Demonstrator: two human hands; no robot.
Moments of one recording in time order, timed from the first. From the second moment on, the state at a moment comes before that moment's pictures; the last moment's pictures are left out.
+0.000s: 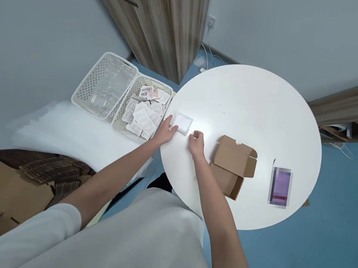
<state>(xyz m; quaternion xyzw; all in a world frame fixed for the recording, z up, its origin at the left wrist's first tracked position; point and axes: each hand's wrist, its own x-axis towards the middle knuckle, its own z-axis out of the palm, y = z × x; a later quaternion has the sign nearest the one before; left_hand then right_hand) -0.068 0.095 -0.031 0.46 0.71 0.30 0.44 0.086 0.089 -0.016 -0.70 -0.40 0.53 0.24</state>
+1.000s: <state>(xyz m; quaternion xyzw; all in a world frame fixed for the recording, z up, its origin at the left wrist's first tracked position) 0.074 -0.013 0.026 0.57 0.53 0.32 0.54 0.237 -0.038 0.044 -0.75 -0.44 0.41 0.29</state>
